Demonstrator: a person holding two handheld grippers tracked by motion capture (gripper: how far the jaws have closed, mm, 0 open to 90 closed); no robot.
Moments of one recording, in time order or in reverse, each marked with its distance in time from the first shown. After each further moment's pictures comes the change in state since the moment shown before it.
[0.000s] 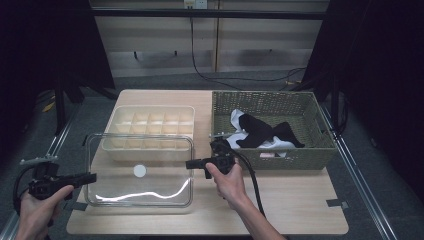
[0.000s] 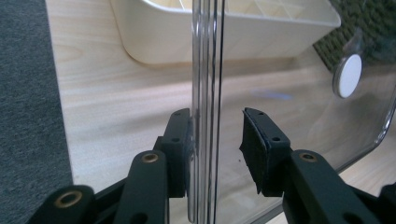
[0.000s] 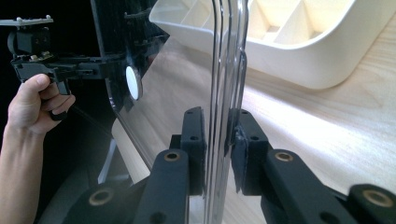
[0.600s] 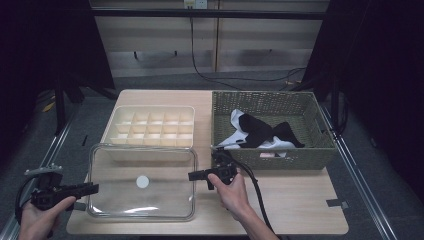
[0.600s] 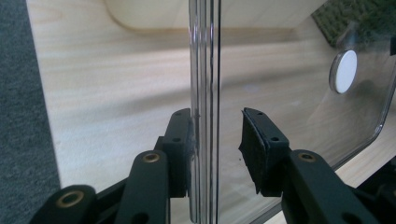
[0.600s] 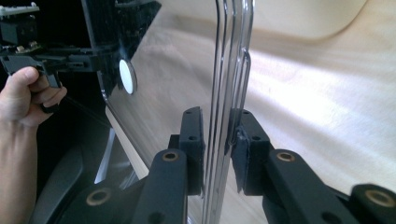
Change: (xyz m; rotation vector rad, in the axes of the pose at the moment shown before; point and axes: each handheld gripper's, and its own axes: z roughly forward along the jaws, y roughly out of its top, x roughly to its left) left arm -0.003 -0.023 0.002 0.039 -0.007 0.002; right arm -0.005 -0.027 0.003 0.062 -0.014 0.044
